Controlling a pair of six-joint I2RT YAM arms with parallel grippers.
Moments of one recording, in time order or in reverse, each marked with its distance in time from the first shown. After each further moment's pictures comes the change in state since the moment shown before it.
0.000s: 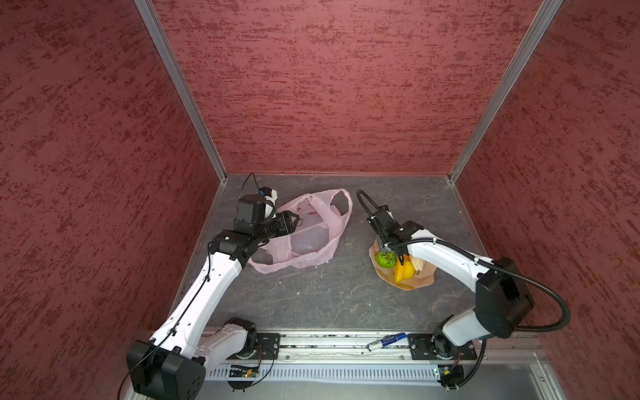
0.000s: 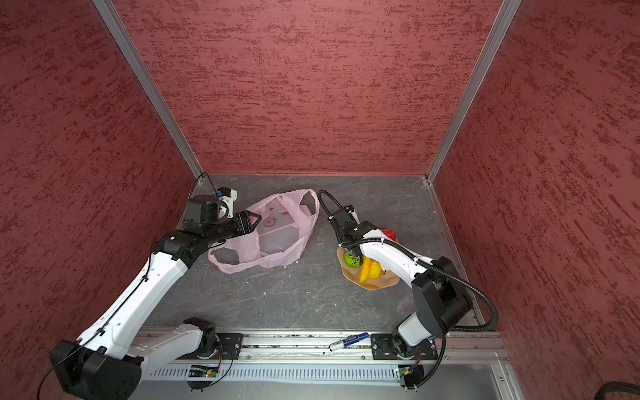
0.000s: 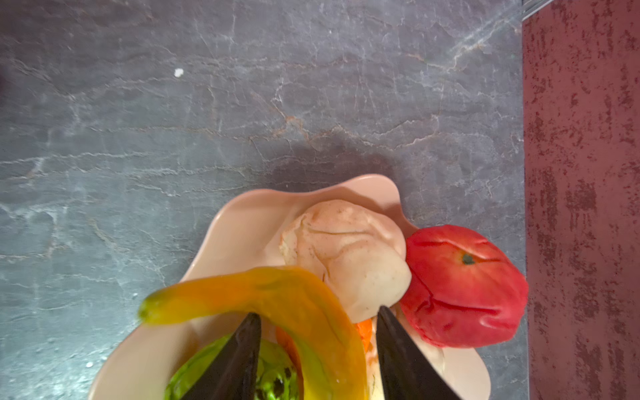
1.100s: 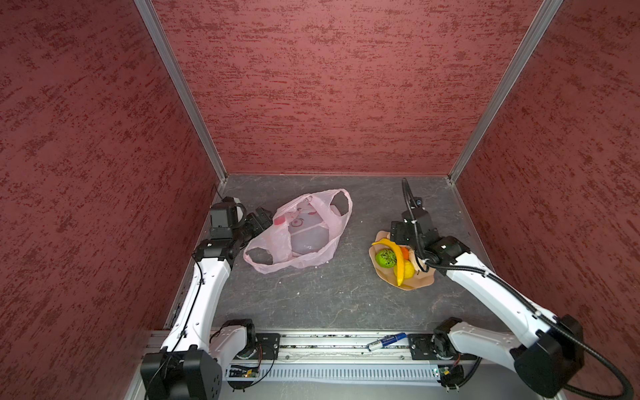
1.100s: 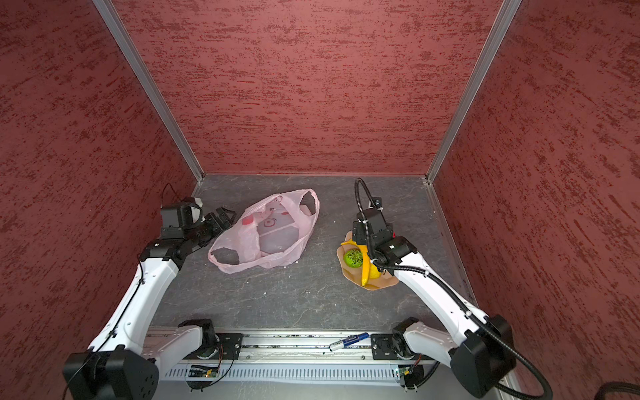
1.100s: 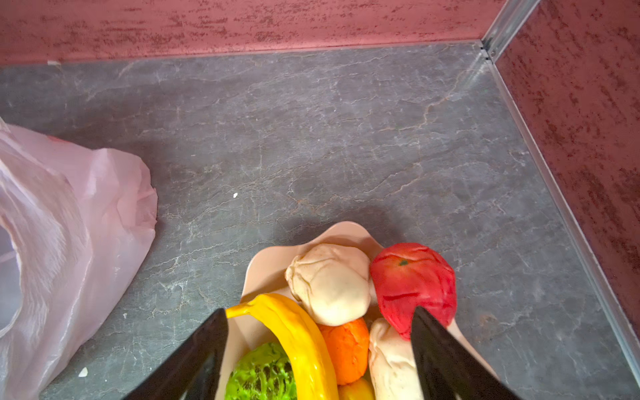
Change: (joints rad) left arm 0.366 -0.028 -0.132 0.060 0.028 -0.133; right arm -0.140 -0.447 -0.194 0.203 -0.141 0.080
